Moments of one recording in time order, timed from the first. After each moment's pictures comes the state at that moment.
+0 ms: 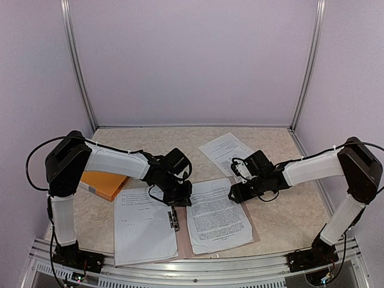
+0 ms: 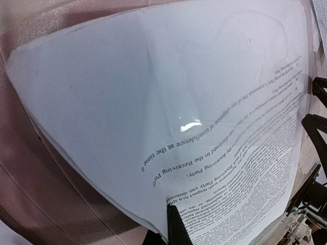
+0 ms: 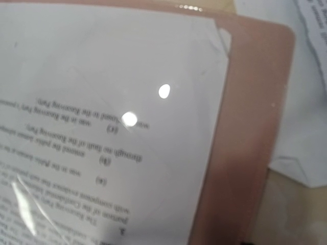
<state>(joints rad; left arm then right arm) -0.88 2.00 1.27 -0.39 0.27 -0.88 0.68 1.65 0.79 -0.11 -0.07 0.27</state>
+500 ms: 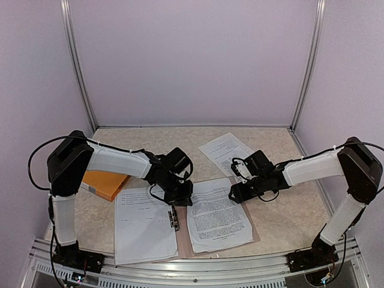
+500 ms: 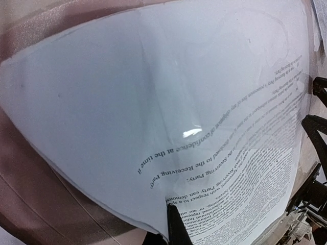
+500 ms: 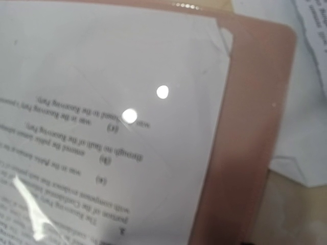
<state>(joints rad) -0.88 2.02 1.30 -0.41 0.28 -0.87 0.68 1.65 0.79 -0.11 -0.06 0.26</state>
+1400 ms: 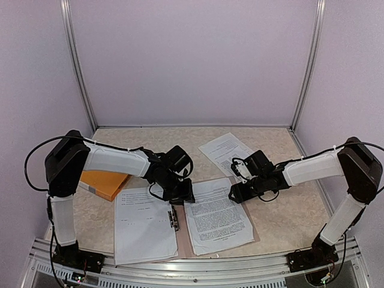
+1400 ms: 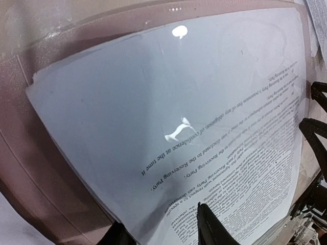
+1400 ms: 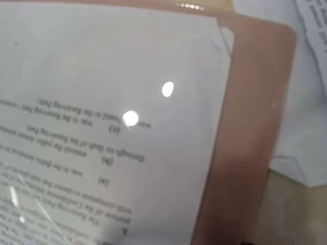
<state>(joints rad) -0.88 2.01 1.32 -0.44 0.23 -0.86 0.68 1.65 0.79 -0.11 -0.06 0.26</state>
